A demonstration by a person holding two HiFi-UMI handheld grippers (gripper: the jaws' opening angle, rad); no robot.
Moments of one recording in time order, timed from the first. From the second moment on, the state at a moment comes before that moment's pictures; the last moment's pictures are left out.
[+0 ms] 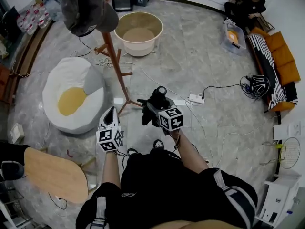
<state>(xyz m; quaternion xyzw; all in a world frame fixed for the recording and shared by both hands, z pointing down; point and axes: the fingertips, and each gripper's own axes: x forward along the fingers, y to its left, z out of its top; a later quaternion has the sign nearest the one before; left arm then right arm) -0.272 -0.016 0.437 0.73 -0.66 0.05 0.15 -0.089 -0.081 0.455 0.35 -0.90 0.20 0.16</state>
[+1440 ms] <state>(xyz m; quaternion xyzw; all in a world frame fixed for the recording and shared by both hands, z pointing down) -0.262 -0.024 0.320 0.74 -0.67 0.00 0.04 -0.088 -0.091 0.333 0.37 -0.92 0.10 0.10</state>
